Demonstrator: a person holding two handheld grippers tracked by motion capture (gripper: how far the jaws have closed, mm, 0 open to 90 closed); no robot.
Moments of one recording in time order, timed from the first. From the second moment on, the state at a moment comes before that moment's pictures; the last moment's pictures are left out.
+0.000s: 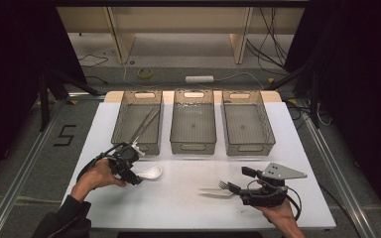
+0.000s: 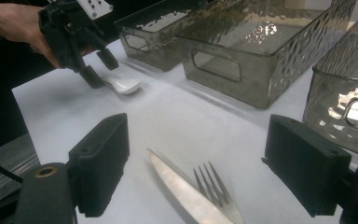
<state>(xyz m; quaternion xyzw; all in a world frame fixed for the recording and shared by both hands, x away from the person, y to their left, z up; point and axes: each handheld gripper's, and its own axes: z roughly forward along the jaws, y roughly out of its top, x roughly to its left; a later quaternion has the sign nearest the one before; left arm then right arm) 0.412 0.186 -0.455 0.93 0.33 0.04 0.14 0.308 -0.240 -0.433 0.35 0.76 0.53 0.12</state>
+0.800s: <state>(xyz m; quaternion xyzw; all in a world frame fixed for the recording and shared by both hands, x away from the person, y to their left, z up) 0.410 0.183 -0.463 0.95 0.30 0.04 0.13 0.306 -0.233 -0.431 0.35 0.77 0.52 0.12</state>
